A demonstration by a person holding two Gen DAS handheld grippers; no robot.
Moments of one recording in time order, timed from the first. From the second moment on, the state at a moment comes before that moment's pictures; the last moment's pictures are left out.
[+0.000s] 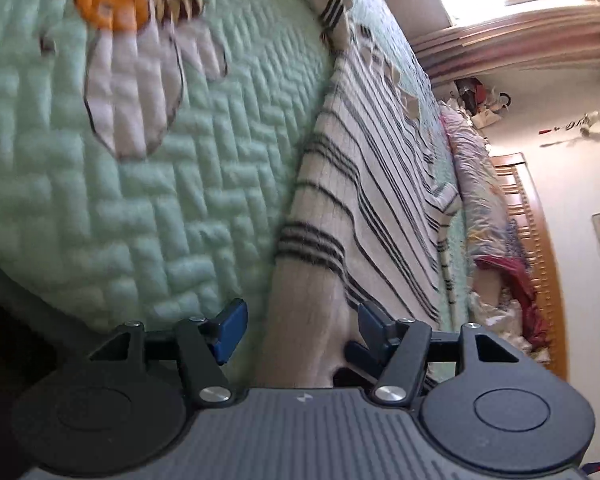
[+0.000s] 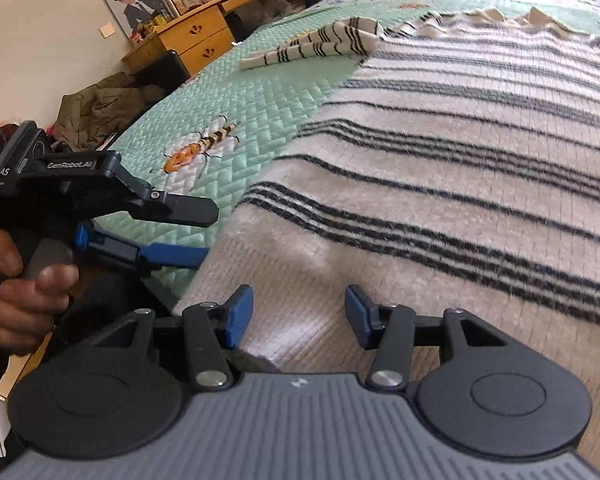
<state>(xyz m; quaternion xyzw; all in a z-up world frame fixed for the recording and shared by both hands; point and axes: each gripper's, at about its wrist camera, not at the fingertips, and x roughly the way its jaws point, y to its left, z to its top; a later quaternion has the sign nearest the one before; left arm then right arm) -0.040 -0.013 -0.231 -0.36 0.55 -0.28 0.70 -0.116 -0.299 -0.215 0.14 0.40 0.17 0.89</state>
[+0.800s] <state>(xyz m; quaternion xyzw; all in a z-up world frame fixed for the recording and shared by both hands) -0.074 -0.024 -0.185 -0.35 0.46 -0.34 0.74 -0.125 -0.330 -0.195 0.22 0.36 0.16 0.89</state>
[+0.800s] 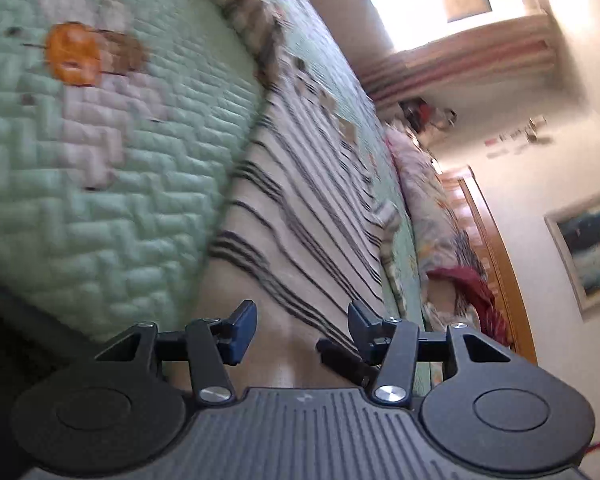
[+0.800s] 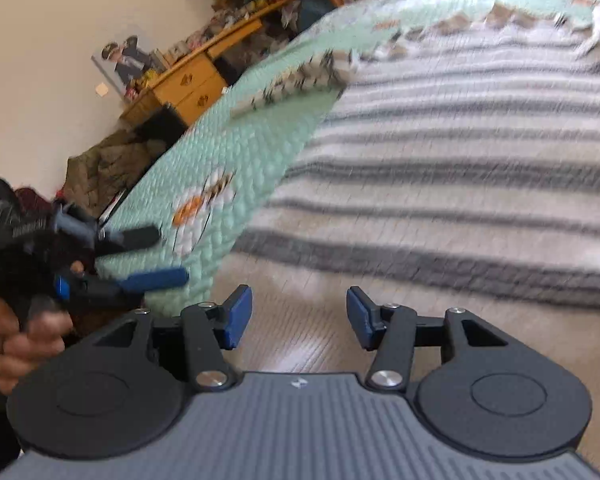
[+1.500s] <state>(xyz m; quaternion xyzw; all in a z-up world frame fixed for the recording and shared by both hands) -0.054 -0.055 -0.202 -0.29 0.50 -0.27 0.77 -0.240 -0.712 -0.263 0.63 0.08 -0.25 0.73</state>
